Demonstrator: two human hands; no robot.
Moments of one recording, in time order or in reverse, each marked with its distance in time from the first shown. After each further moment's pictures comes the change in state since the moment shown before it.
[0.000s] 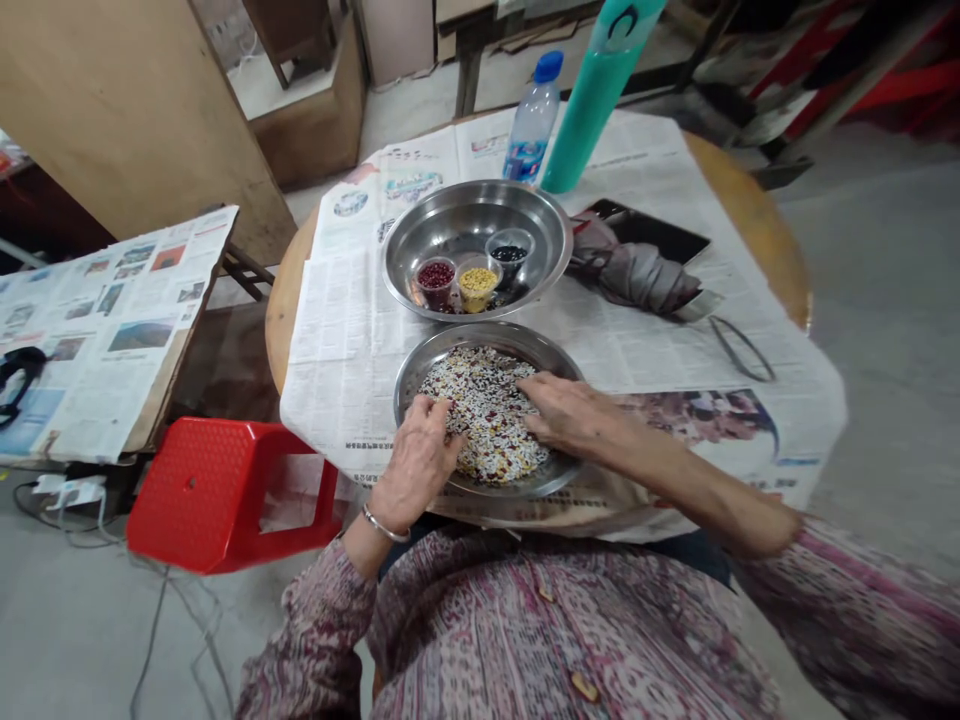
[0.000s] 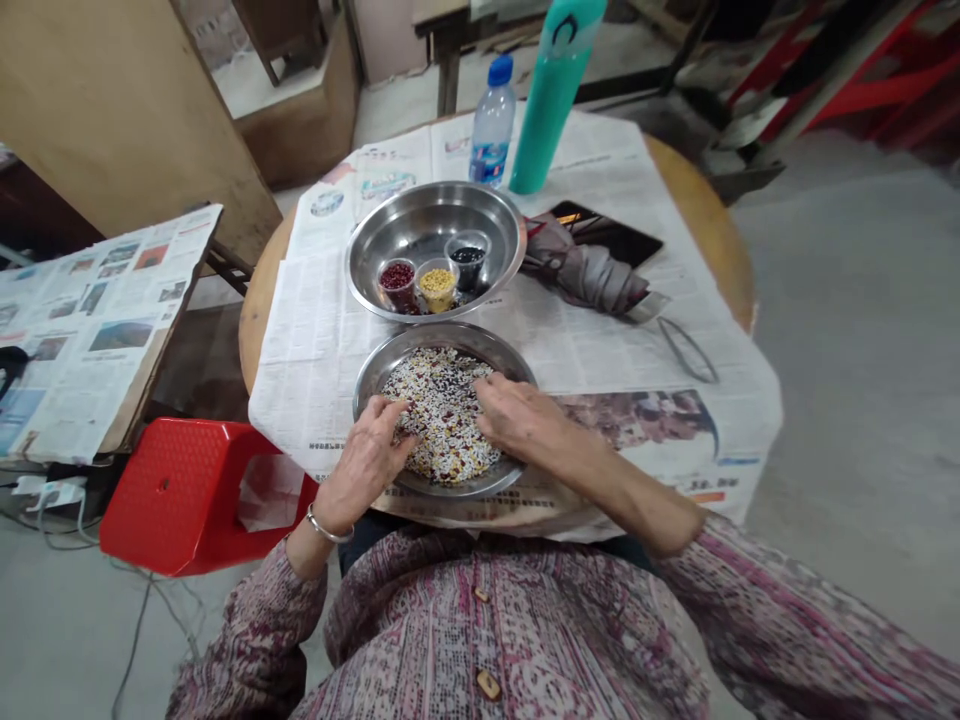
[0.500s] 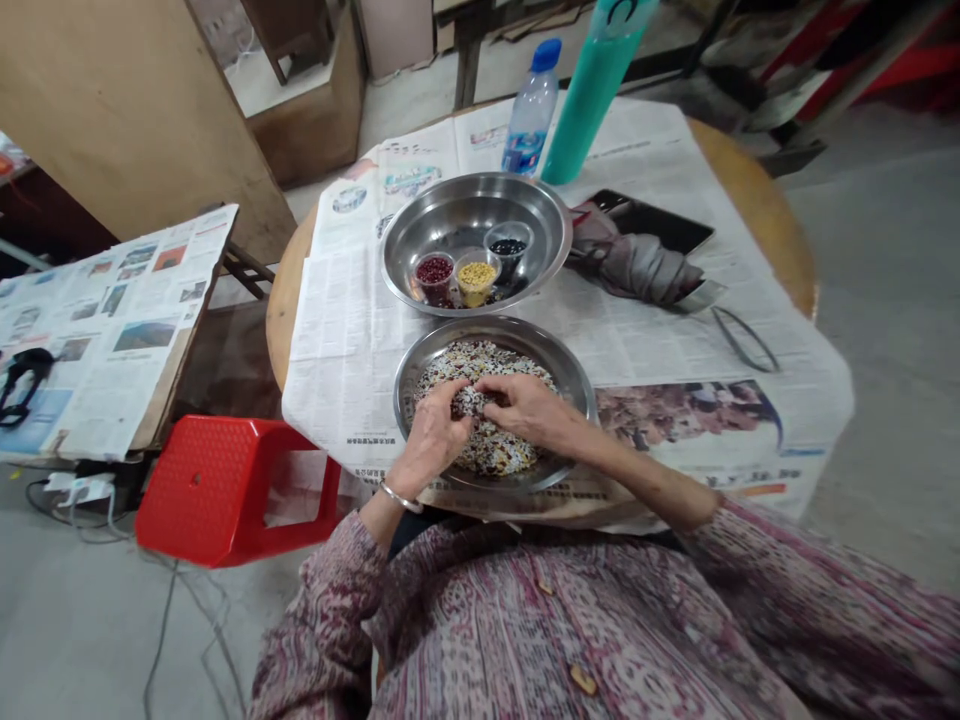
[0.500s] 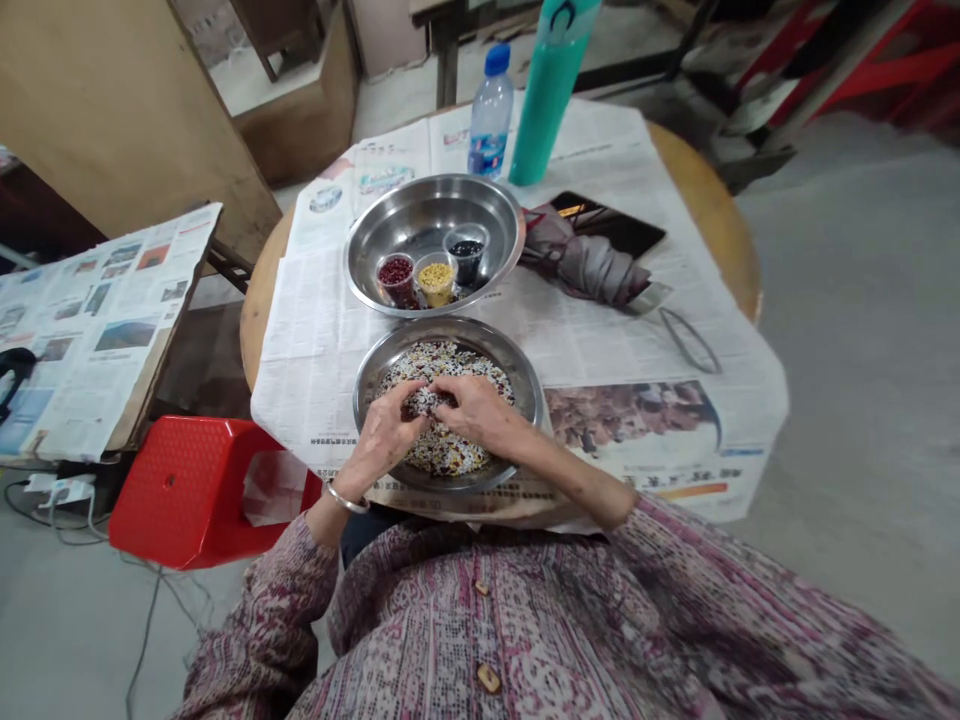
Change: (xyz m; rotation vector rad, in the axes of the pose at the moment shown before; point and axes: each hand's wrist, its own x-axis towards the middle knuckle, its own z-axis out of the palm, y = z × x) left_hand 0.034 -0.008 0.024 -0.289 -0.008 -0.110; right_hand 0.037 -0.043 0.009 0.475 -0.035 0.118
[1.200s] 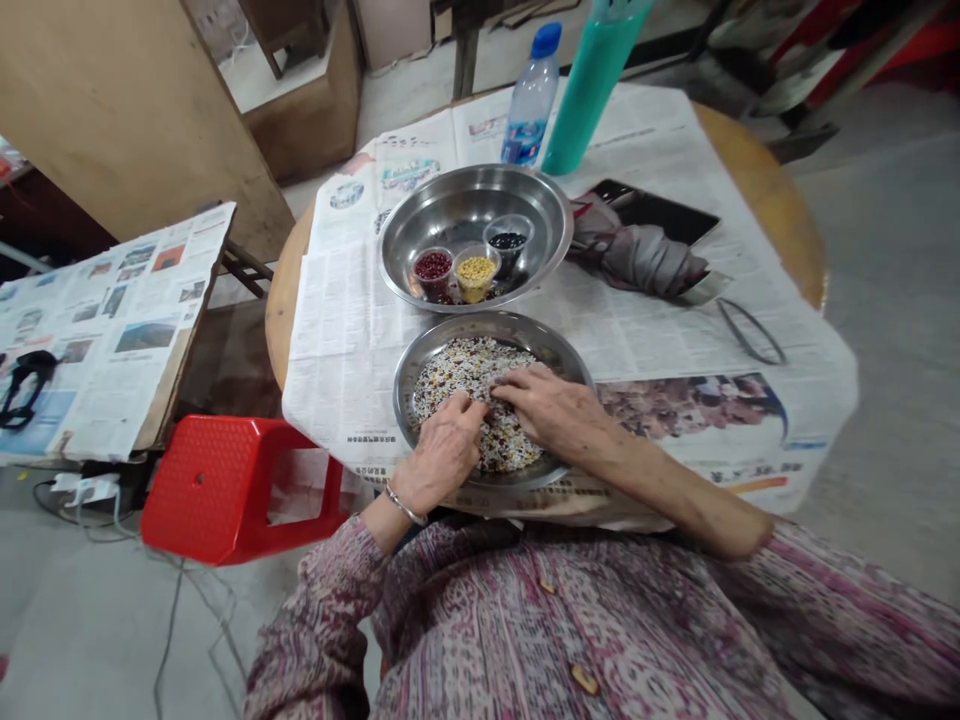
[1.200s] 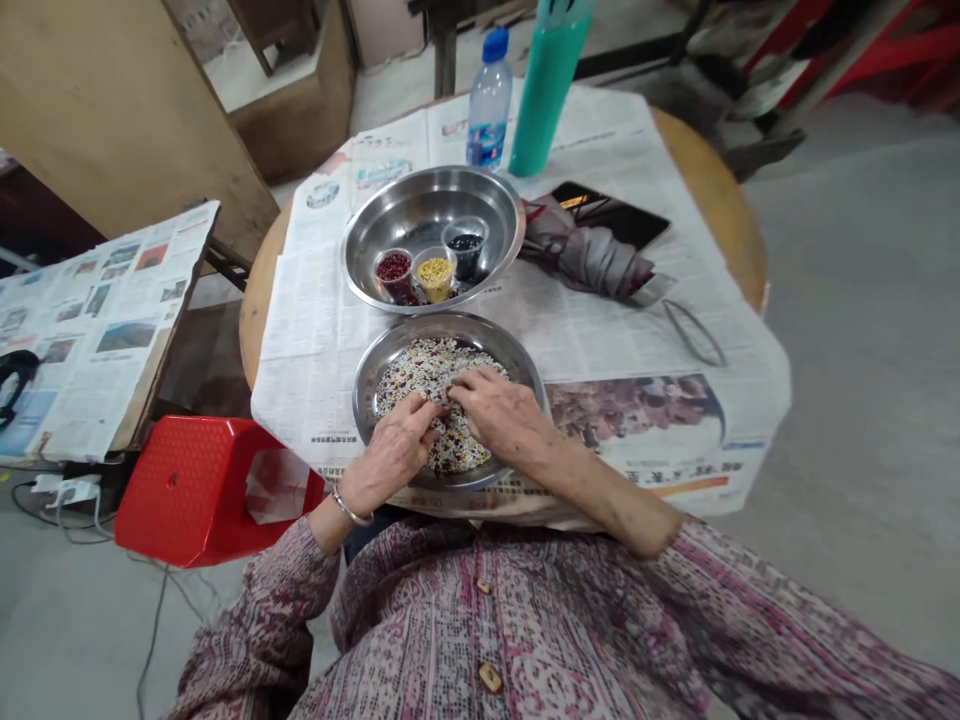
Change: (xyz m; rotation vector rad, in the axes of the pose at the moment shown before) left_hand -0.020 0.030 -0.005 0.467 -0.293 0.114; right_hand -0.029 0.013 -0.010 -0.499 0.090 -0.214
